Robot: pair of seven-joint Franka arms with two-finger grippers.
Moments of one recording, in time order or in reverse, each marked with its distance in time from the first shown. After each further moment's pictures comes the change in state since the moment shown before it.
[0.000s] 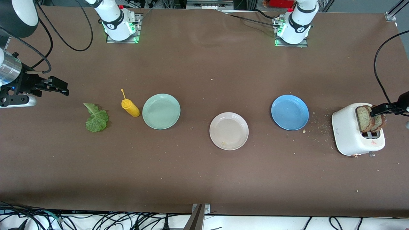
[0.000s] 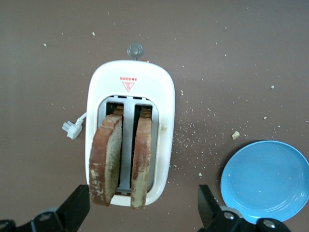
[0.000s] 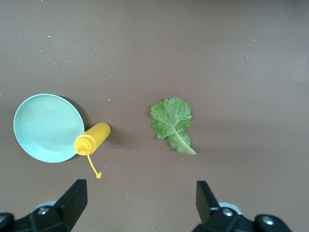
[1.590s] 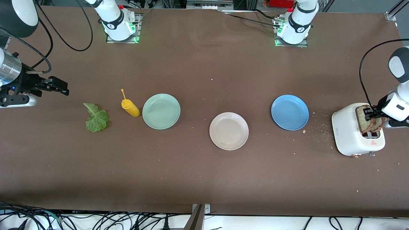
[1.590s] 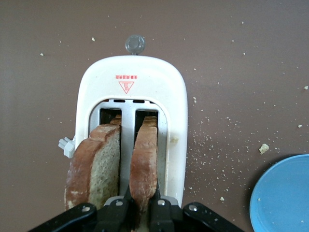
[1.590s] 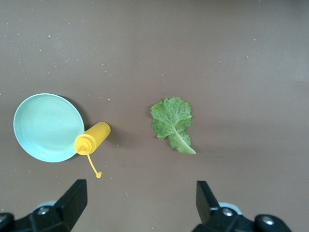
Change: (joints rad) left arm 0.018 -0.035 0.000 -0.240 0.067 0.314 -0.002; right arm 0.000 0.000 0.000 0.000 0.000 -0.002 0.000
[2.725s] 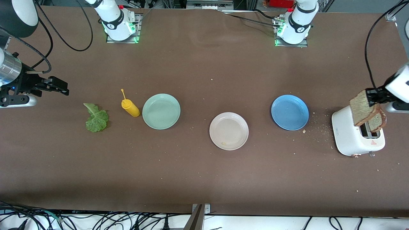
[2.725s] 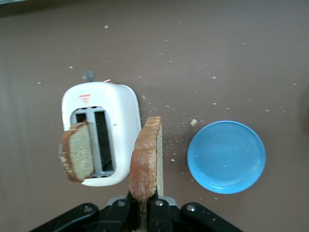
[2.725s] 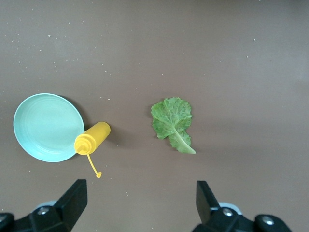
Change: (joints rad) left arm -0.010 -0.106 -0.252 0.286 0.000 -0.470 -0.024; right arm 0.000 0.000 0.000 0.000 0.000 -0.001 0.000
